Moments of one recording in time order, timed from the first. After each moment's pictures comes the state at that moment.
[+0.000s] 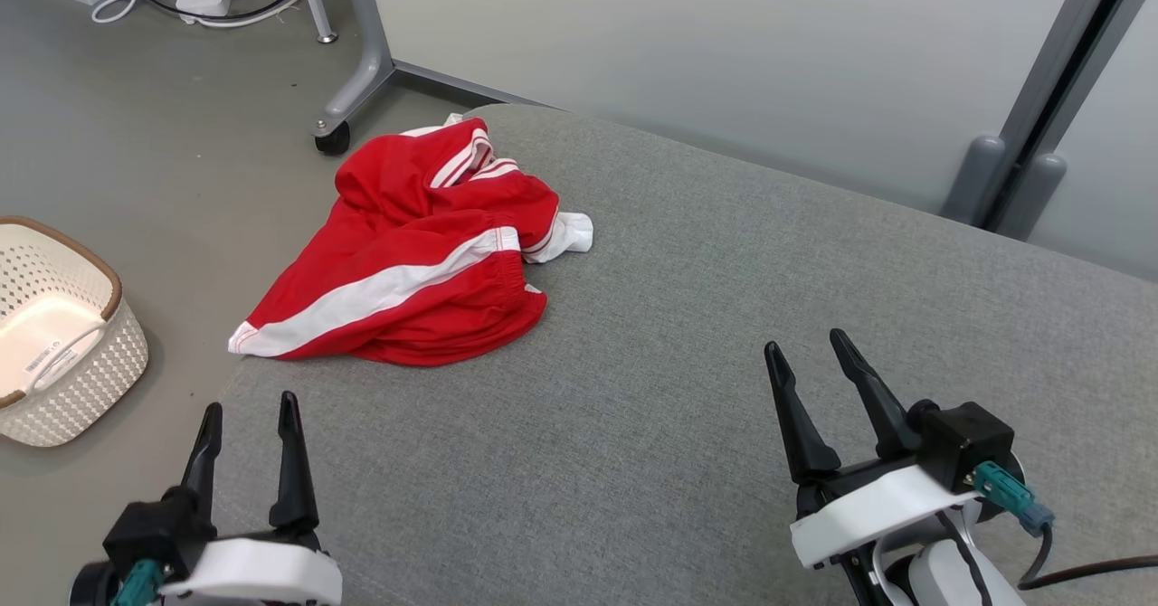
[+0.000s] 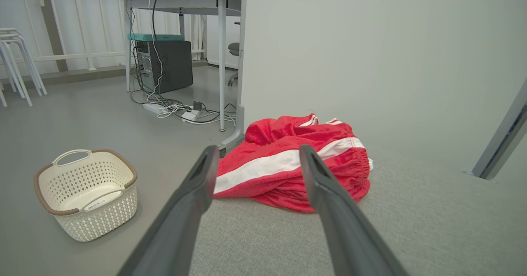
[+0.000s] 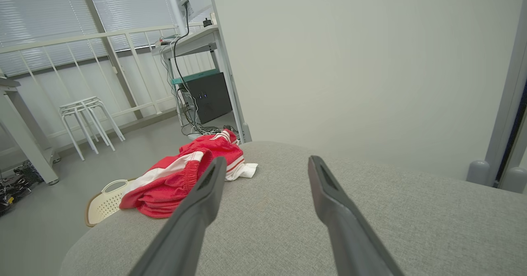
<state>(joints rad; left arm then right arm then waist) 0.01 0.05 0.04 0.18 -0.23 0.02 -0.26 -0.20 -0.05 0.30 0.27 0.32 0.13 -0.26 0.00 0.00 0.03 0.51</state>
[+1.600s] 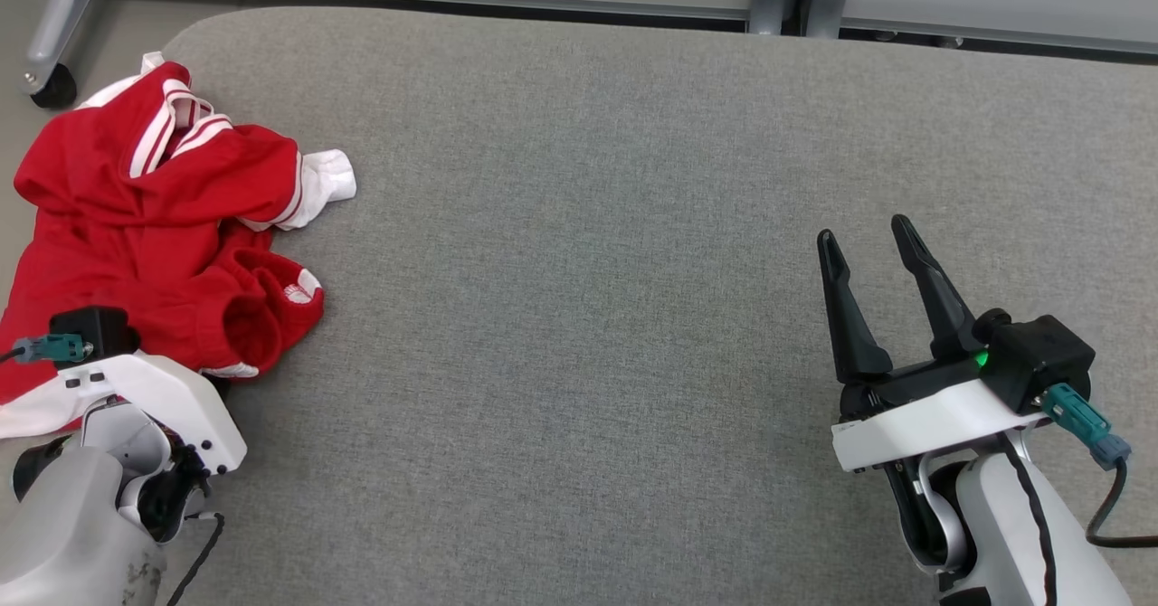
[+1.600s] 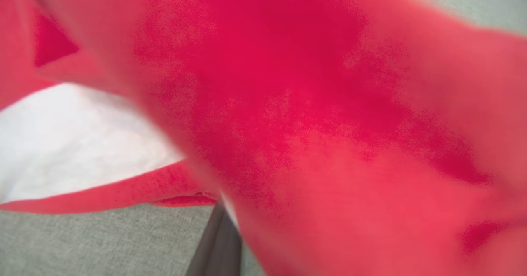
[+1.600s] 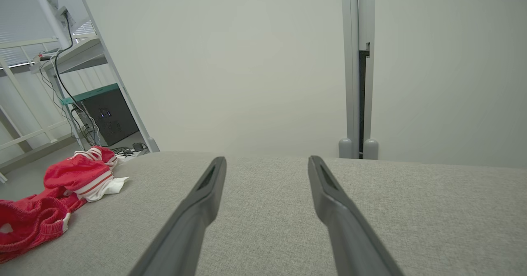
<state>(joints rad) -0.56 0.34 -0.31 0.89 -0.78 -0.13 0.19 -0.32 -0.09 0.24 0.20 0.29 0.13 -0.26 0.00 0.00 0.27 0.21</state>
